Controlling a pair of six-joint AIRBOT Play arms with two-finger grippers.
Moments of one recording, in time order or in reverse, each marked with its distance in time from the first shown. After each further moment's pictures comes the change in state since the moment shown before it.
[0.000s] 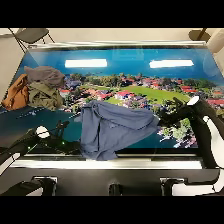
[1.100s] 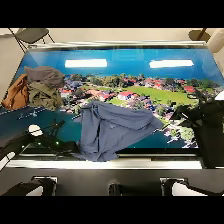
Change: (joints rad) left arm 0.097 0.022 0.009 0.002 -0.132 0.074; right arm -0.163 0.190 0.076 -0.059 0.216 0.003
